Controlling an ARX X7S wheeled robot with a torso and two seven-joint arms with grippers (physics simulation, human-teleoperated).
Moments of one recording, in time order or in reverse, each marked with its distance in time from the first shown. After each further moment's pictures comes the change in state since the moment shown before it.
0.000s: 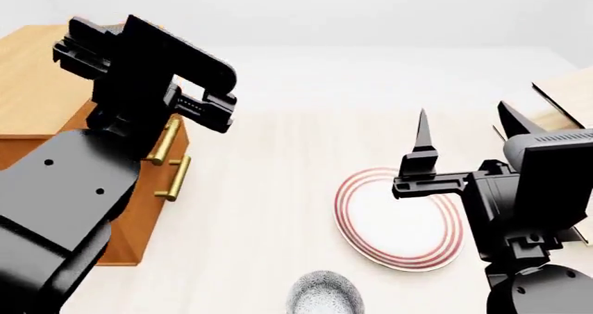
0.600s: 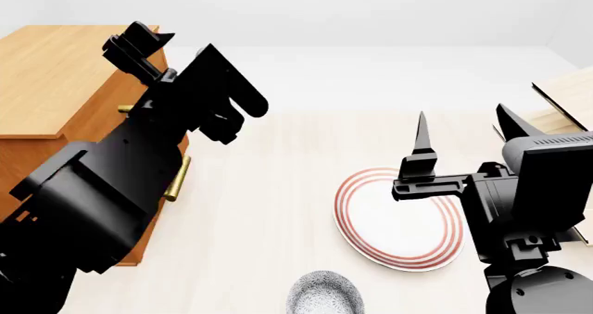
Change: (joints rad) left arm -0.163 -0.029 0.395 -0.278 0.161 0.084 0.071; right arm -0.017 0.011 -0.003 0.013 0.012 -0.030 0.008
